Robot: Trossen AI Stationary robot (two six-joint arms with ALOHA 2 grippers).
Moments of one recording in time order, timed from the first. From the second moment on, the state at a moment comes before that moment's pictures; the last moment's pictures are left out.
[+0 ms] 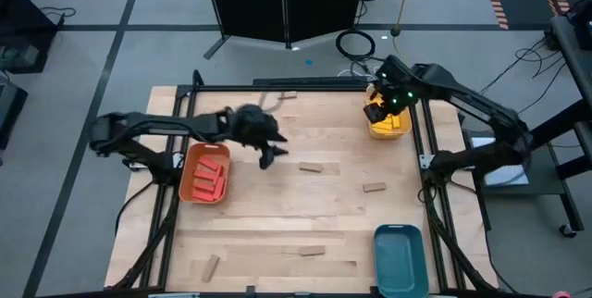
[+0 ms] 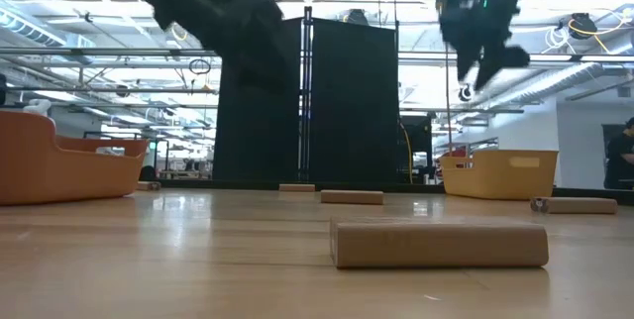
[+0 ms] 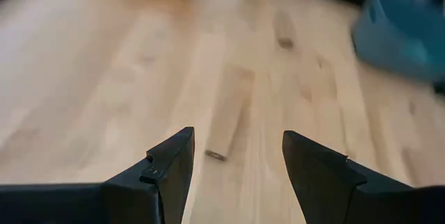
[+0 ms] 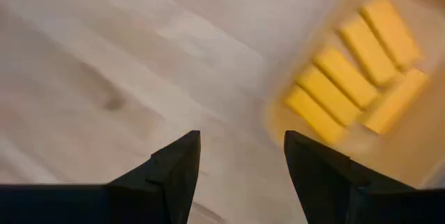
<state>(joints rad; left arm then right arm) 0.25 1.40 0.86 -0.08 0.25 -0.12 -0.69 1.29 1.24 -1.18 -0.15 0.40</state>
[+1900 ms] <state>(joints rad) 0.04 2.03 0.96 0.45 0.07 -0.30 0.36 1.07 1.24 -0.84 0.08 0.94</state>
